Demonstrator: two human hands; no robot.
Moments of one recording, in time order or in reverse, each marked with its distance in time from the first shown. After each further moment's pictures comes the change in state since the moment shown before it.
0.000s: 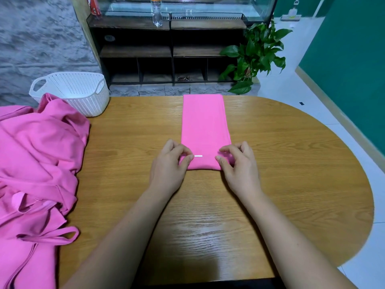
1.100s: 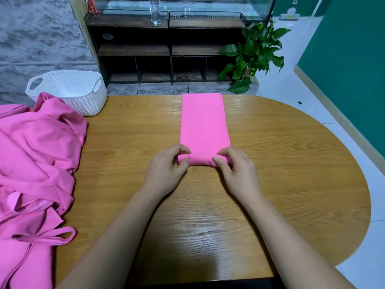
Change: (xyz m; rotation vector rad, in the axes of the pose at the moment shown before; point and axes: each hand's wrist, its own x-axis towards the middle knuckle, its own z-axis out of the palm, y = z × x) left_hand -0.007 0.001 -0.012 -0.031 -0.073 0.007; right_hand -0.007 0.000 -0.003 0.069 -0.060 -0.028
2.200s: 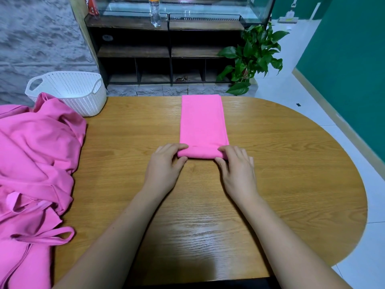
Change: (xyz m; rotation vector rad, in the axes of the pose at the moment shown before) left_hand 0.009 -0.010 0.008 0.068 0.036 0.010; right_hand 0.001 0.002 0.005 -0.258 -0.002 0.027
